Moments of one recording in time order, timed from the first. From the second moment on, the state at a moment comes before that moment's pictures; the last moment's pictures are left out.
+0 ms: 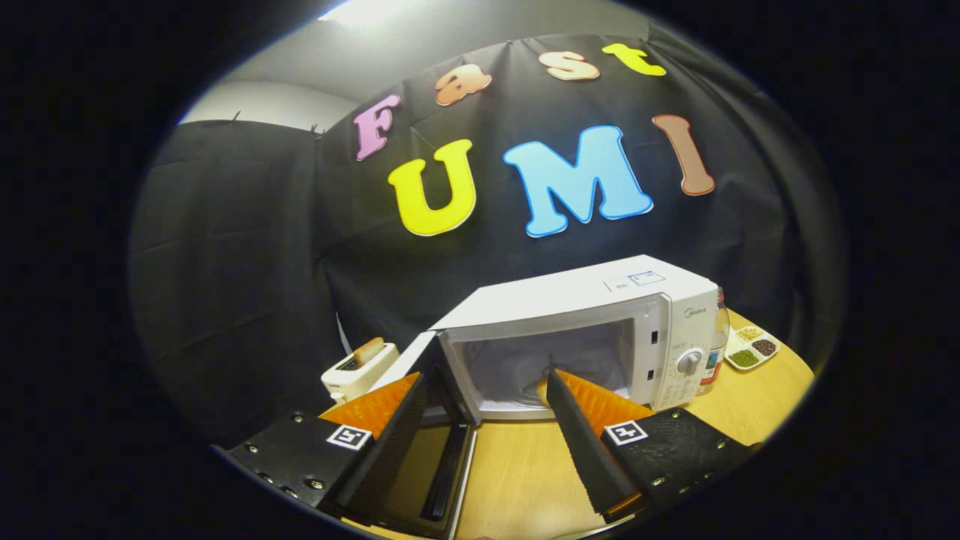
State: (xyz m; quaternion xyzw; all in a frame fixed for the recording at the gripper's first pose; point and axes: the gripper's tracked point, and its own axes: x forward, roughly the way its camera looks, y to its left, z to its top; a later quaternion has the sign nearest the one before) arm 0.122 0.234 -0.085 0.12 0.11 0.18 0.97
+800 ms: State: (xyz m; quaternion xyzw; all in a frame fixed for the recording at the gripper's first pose) arm -0.043 0.385 -0.066 0.07 0.09 0.38 0.92
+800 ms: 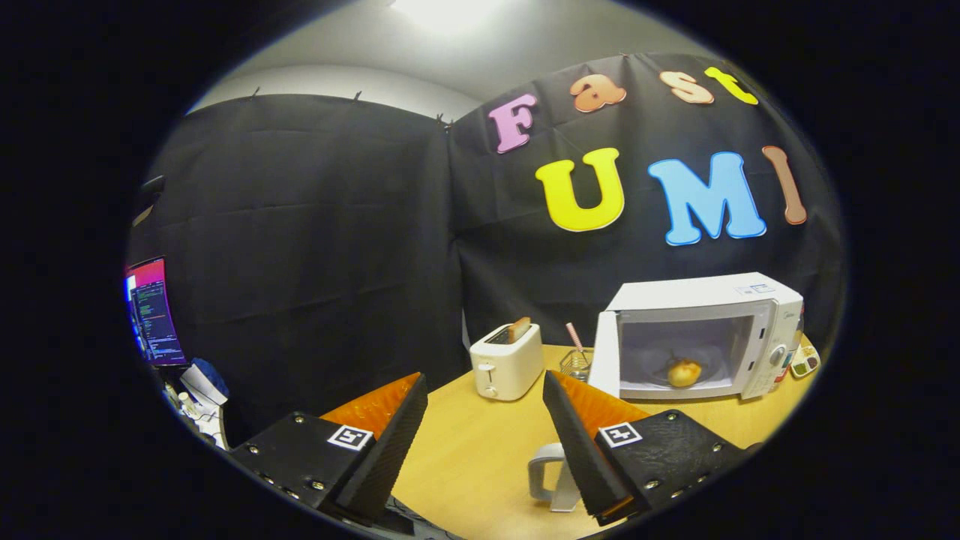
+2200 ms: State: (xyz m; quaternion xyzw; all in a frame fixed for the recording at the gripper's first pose) arm 0.013 0.268 -0.195 0.04 0.24 0.28 0.93
